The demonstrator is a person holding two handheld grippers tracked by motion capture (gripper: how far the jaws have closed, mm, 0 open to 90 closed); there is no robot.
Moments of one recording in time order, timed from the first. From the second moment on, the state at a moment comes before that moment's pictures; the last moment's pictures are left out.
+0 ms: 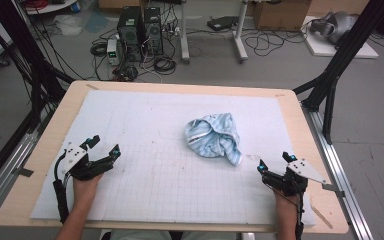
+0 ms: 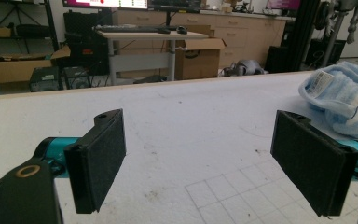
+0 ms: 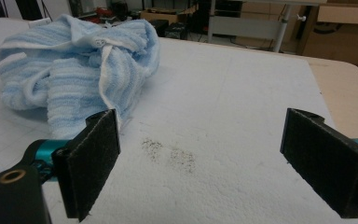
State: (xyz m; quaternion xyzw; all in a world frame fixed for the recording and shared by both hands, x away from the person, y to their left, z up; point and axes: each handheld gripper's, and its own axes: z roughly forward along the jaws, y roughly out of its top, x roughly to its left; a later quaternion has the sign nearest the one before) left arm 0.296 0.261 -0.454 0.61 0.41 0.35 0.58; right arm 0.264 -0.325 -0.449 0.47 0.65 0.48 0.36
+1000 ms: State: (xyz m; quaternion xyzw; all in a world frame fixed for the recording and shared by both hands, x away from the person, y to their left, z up) left arm 0.300 0.263 -0.453 0.62 0.41 0.33 0.59; right arm 0.269 -0.326 -0.444 0.48 0.65 0.48 0.33
